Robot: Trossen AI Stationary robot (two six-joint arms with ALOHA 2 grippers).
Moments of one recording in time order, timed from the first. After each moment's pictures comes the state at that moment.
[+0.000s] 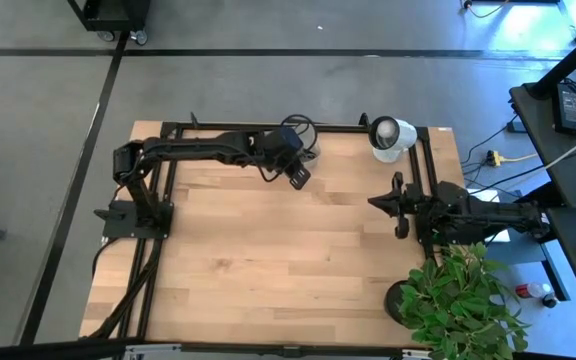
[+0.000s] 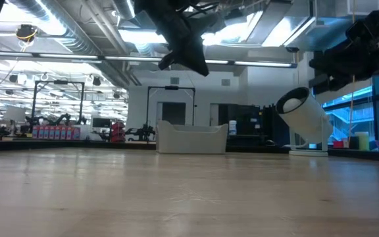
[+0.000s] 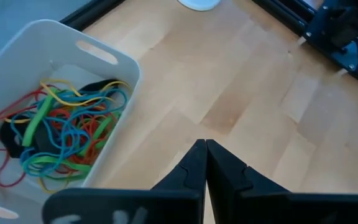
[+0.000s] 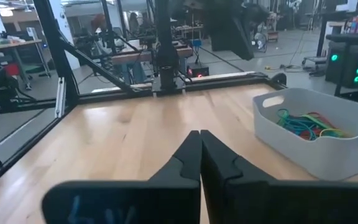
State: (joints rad) left arm 0.24 1.75 1.50 -0.55 -0.10 -0.48; right arm -0.06 0.02 0.02 -0.01 0.00 0.11
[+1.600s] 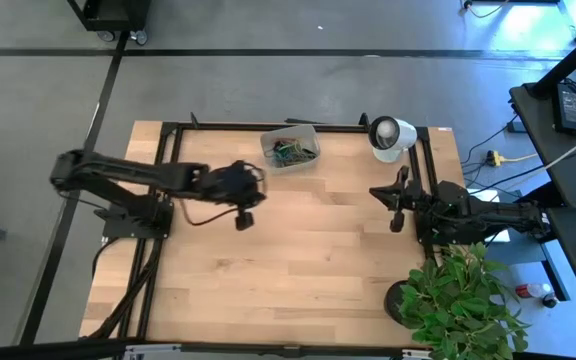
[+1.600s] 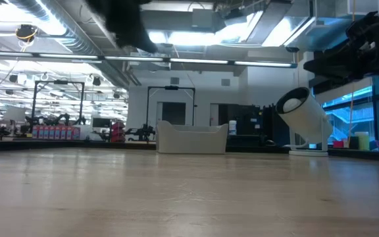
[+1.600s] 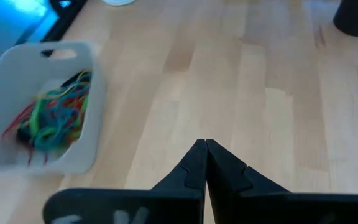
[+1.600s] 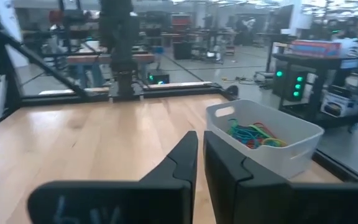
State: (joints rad) left arm -0.01 1.28 1.01 -0.44 -0.19 -0.15; right arm -0.06 0.02 0.02 0.02 0.18 -0.01
